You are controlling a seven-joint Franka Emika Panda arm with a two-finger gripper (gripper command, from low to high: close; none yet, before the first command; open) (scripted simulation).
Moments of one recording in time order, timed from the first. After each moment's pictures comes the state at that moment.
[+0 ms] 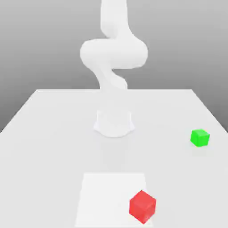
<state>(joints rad) 0.04 -0.71 -0.03 -2.32 0.02 2.34 0.73</state>
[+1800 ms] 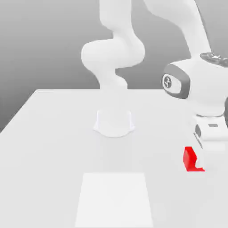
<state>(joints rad) 0.54 0.02 0.17 -2.67 0.03 2.68 -0.38</state>
